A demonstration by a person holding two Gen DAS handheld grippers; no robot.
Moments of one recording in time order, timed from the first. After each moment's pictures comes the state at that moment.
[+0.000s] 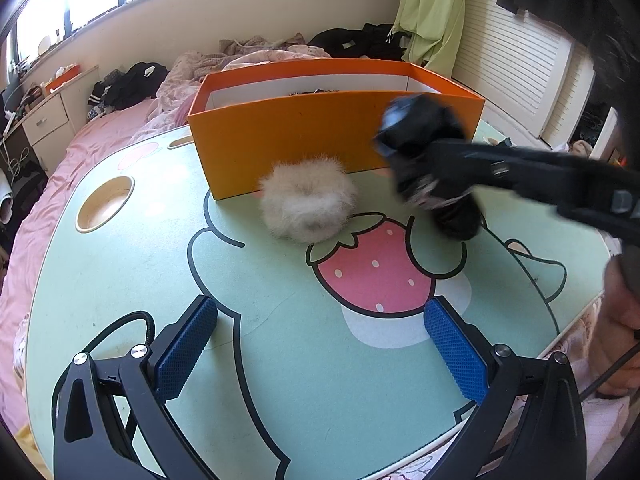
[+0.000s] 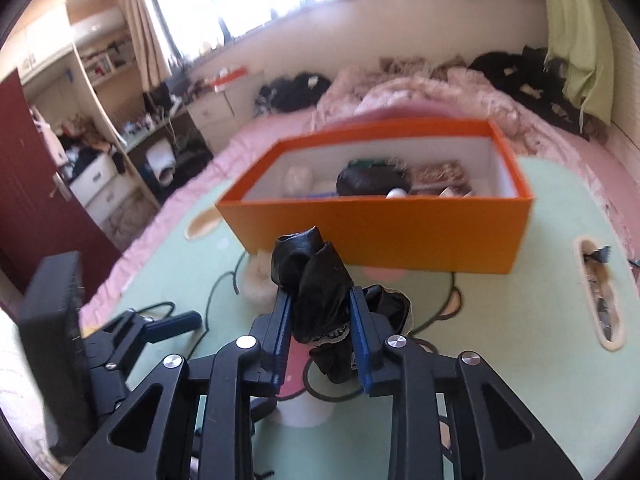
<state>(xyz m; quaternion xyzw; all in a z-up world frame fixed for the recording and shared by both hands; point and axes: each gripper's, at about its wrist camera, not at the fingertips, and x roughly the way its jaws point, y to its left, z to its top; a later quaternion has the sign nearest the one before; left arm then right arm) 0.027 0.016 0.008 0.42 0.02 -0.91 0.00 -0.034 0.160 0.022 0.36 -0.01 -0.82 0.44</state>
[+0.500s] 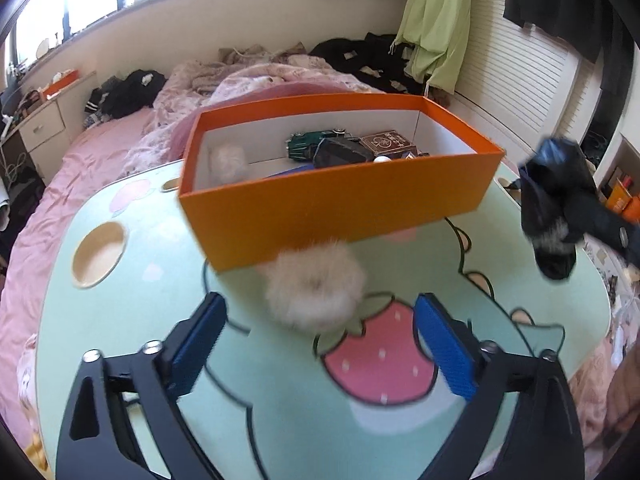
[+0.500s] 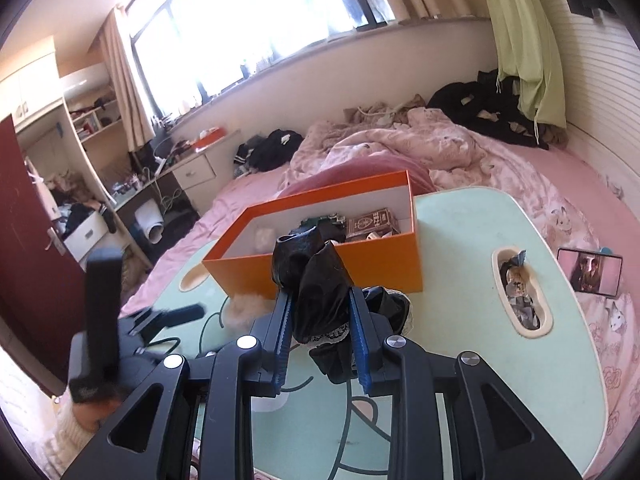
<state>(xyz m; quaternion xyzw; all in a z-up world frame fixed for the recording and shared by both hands) -0.027 0.012 0.030 0.42 0.02 -0.91 0.00 -0.037 0.221 0.044 0.33 -0.07 -0.85 0.41</state>
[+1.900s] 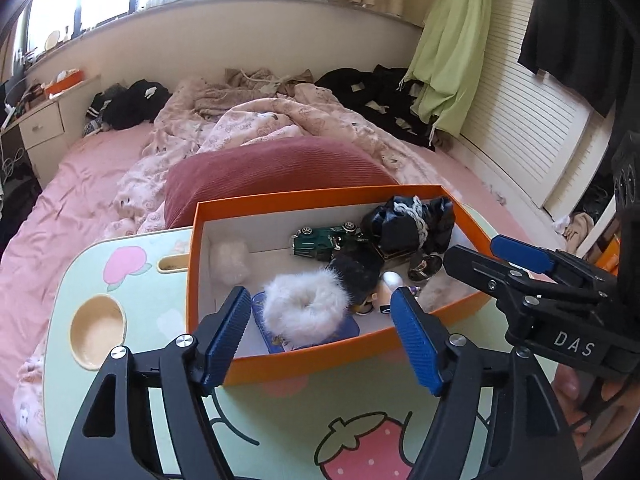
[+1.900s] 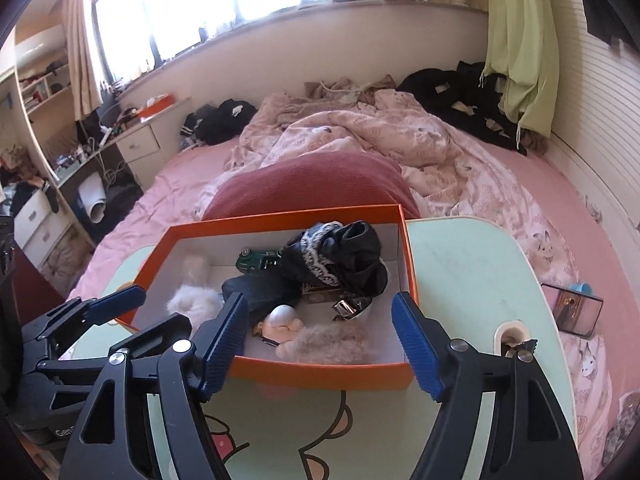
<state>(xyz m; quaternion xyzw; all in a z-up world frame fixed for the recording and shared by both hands) -0.074 -0.011 0.073 0.37 0.06 -0.93 0.00 -0.124 0.146 0.052 0.37 0.01 -0.87 0.32</state>
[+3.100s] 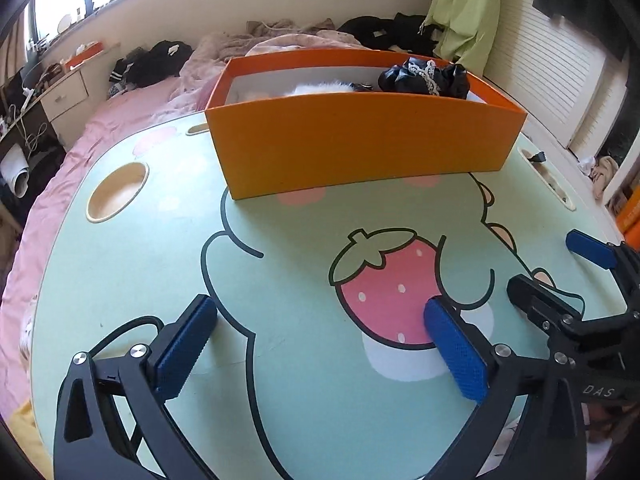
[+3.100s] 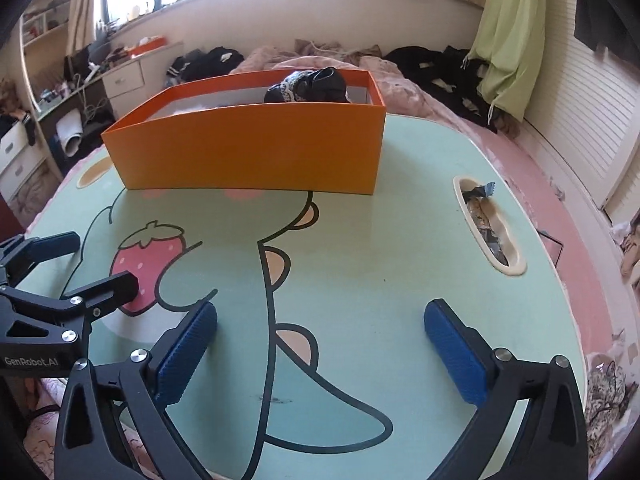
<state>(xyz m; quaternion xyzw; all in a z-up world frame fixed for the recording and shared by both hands) 0.011 0.010 0.004 0.45 0.03 -0.89 0.06 -0.031 0.196 -0.020 0.40 0.11 -0.87 0.27</state>
